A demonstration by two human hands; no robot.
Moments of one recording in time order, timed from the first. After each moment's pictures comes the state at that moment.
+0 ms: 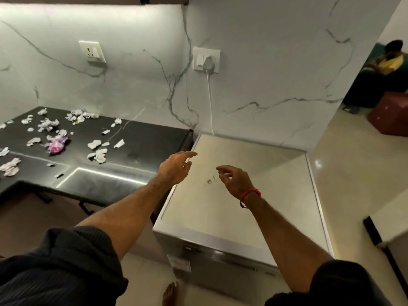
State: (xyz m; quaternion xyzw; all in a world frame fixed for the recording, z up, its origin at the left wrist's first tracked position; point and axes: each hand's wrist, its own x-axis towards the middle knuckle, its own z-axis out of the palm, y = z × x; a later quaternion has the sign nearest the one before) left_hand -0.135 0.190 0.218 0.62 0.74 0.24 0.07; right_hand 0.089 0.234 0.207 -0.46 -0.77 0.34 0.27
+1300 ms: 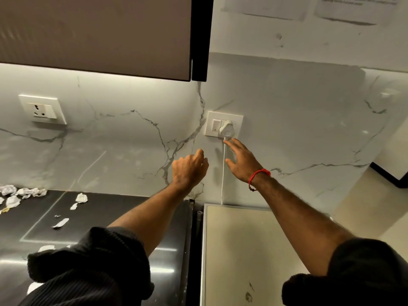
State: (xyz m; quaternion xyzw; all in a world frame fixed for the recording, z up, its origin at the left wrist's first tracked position) left_hand -0.315 0.522 0.293 0.68 0.69 0.22 -0.13; right_hand -0.126 0.532 0.347 -0.51 -0.81 0.10 0.26
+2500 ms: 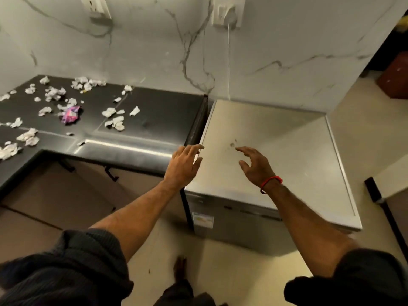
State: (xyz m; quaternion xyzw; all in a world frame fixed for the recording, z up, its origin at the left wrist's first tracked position) left_hand -0.181 0.070 0.138 0.69 0.67 0.27 0.00; right_hand 0.067 0.144 0.164 -0.46 -0.81 0.27 0.26
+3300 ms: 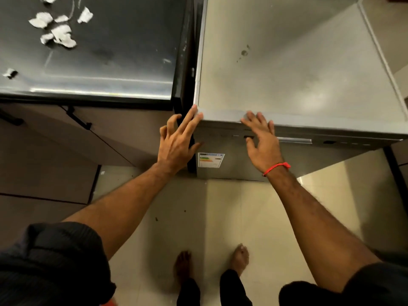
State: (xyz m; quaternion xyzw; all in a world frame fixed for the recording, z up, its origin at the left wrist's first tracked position) left_hand -0.225 -0.002 -0.033 0.74 0.65 0.18 0.00; right_hand 0.025 0.032 -0.001 -0.56 -0.75 0.22 0.28
